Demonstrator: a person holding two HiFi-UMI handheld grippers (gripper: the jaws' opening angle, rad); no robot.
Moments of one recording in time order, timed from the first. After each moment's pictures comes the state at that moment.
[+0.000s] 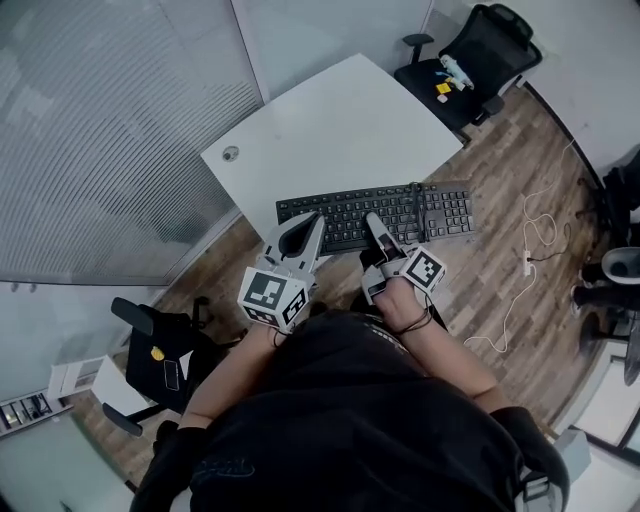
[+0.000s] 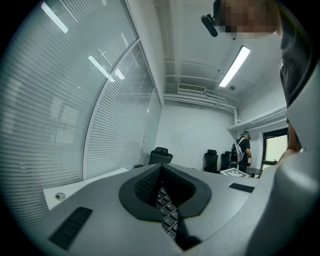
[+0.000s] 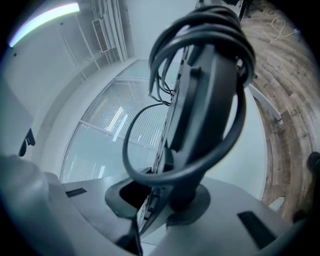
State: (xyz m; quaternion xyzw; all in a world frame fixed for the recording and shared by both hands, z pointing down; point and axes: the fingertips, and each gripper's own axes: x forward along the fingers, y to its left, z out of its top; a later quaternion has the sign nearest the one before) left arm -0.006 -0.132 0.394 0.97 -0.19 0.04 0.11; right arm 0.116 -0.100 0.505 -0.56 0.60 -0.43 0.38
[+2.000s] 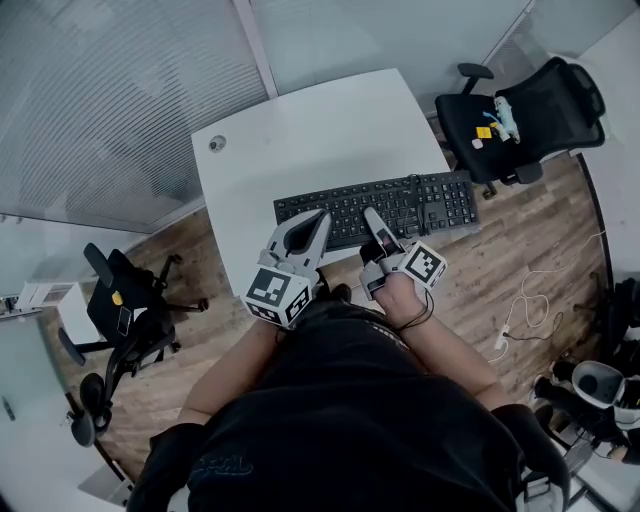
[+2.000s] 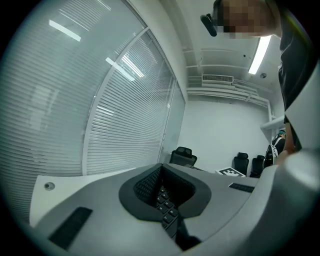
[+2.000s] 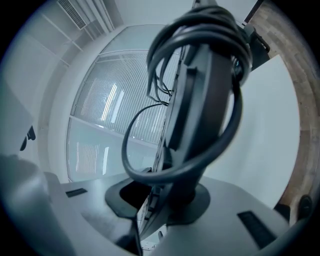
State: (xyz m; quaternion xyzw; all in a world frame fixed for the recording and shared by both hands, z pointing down) left arm 0.169 -0.215 0.430 0.93 -0.34 0.05 0.15; right arm 0.275 -0.229 0.534 -0.44 0.70 -0.49 0.28
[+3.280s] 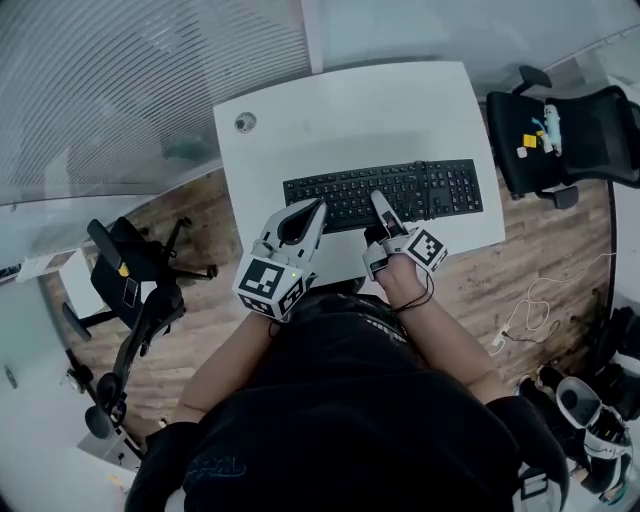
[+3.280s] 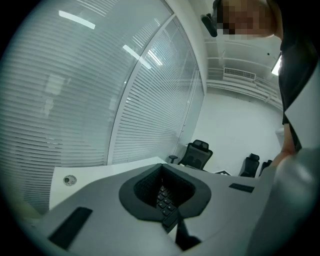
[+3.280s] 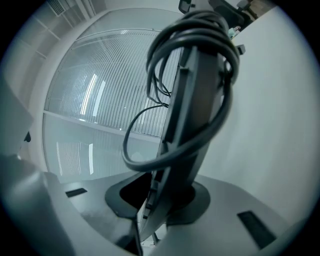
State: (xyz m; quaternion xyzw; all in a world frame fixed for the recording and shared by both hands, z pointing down) left arm 0.075 -0.325 0.491 0.89 -0.39 0.10 0.22; right arm 0.205 -0.333 0.643 -0.47 0.61 -0.60 0.22
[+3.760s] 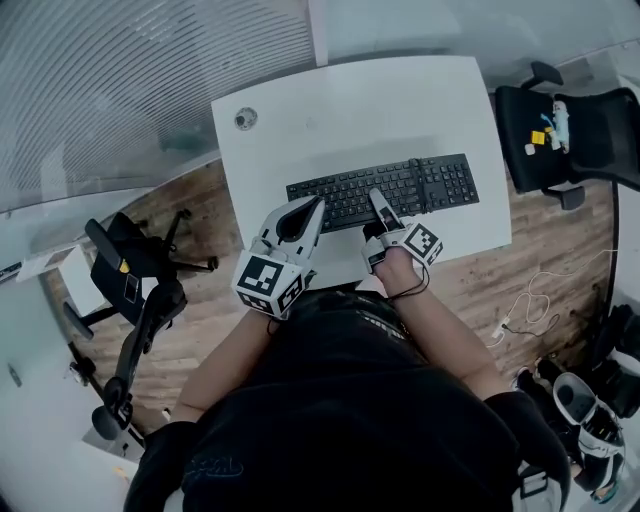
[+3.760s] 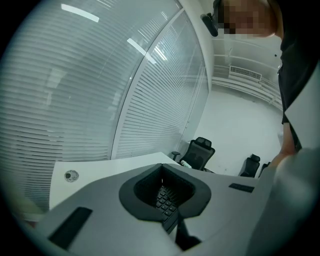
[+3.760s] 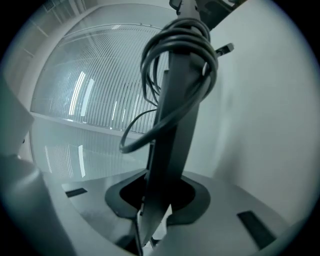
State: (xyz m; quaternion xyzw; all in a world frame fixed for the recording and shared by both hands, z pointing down) left arm 0.061 -0.351 0.520 0.88 -0.39 0.11 0.25; right arm 0.186 -0.353 0.695 -0.45 0.58 -0.64 0.23
